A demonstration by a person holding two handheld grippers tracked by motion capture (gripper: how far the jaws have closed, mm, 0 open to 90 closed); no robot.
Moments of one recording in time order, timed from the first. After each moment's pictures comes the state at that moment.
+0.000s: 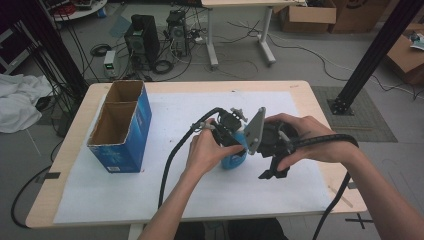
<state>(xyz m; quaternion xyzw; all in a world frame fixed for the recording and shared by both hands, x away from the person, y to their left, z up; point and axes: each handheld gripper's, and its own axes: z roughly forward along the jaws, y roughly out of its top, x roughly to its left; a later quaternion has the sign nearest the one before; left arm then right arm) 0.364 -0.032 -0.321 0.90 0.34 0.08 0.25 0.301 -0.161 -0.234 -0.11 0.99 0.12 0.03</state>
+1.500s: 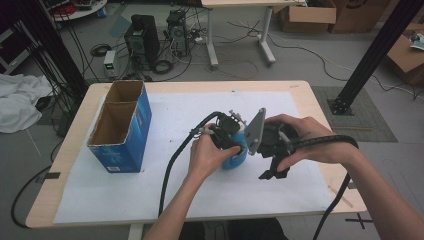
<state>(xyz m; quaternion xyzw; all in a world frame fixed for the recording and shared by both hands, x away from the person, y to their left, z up) 0.362 -0.028 -0.334 0.89 0.34 0.09 0.28 0.301 -0.162 -0.236 -0.11 0.99 0.12 0.03</state>
